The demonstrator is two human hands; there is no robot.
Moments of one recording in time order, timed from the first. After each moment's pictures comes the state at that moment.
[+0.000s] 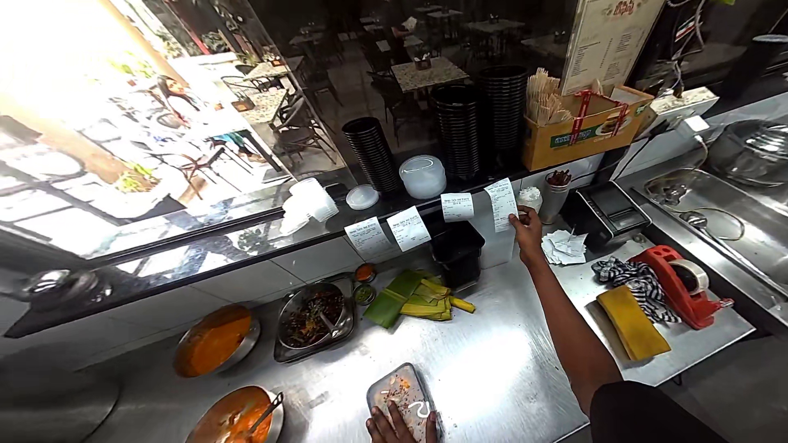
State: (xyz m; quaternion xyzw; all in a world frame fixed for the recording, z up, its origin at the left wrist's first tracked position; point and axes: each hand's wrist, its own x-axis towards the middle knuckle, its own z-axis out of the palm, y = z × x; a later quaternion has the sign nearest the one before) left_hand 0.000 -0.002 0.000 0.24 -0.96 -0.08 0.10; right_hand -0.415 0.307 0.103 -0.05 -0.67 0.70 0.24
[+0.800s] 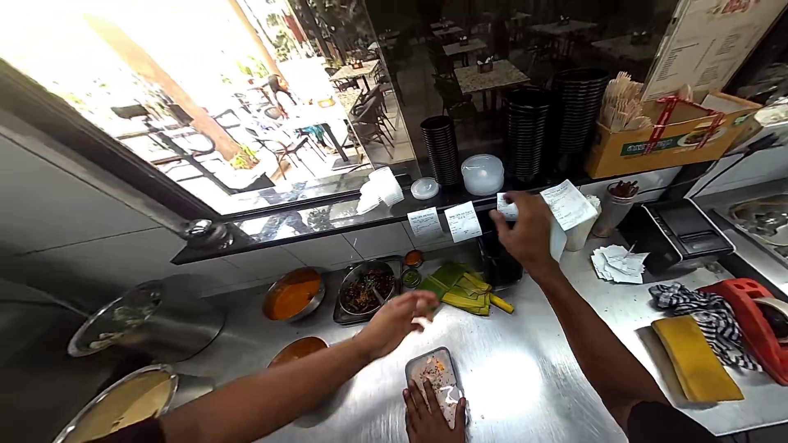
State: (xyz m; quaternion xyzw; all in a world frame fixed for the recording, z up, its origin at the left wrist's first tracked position) left_hand -0.010 0.017 0.073 0.26 -0.95 -0.17 0.02; right_hand -0.327 0.179 0.254 0.14 -0.88 0.32 0.32
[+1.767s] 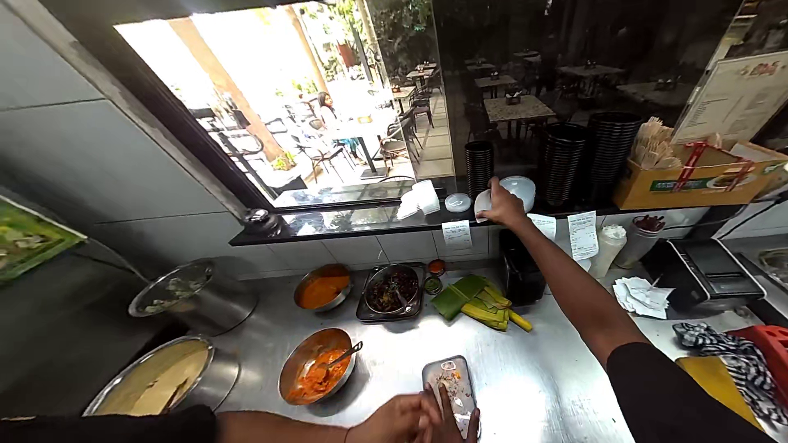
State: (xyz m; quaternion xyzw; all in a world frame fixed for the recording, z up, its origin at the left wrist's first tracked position) left_hand -0.003 -0.034 -0.075 0.23 -0.95 -0.03 0.20; right_hand -0.455 0.073 0.280 0.20 -0.94 0.26 0.09
